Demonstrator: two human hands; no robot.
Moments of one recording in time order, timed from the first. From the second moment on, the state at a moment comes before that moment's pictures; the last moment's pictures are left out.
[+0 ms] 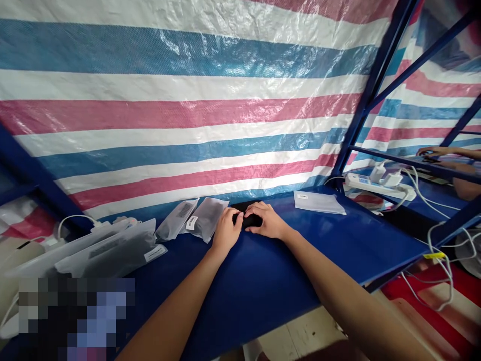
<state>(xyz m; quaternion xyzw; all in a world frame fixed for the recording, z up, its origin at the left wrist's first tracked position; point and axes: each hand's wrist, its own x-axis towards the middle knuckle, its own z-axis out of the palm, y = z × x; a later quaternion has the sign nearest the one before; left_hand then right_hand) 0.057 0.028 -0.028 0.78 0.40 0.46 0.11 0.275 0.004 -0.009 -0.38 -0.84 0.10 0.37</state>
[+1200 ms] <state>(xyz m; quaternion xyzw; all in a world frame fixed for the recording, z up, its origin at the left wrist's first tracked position) 0.061 0.015 -0.020 0.79 0.43 0.41 0.17 0.308 0.004 -0.004 -0.47 -0.73 0.30 0.38</state>
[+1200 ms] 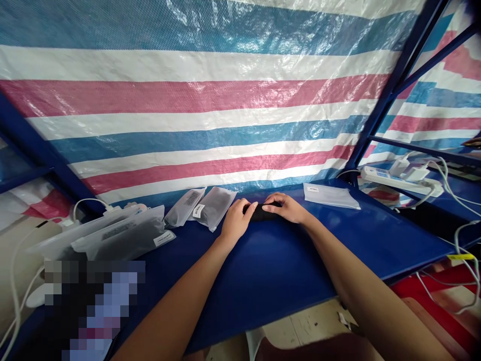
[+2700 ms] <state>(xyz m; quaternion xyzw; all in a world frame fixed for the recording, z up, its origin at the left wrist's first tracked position) 0.063 0.010 -0.021 0.87 0.32 0.33 0.17 0.352 0.007 -0.002 -0.72 -0.55 0.18 0.37</state>
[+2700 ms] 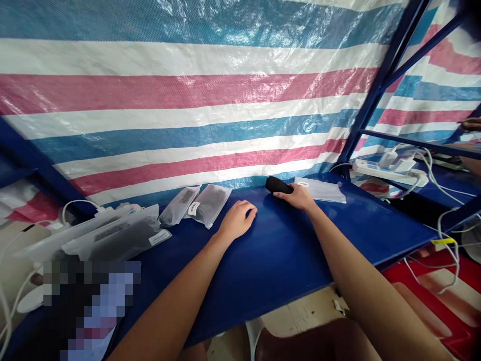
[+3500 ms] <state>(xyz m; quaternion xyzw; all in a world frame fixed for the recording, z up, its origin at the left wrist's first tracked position) 0.066 0.005 -0.022 0.87 0.34 0.33 0.14 0.316 -0.004 0.015 -0.38 -0.42 0.59 0.57</state>
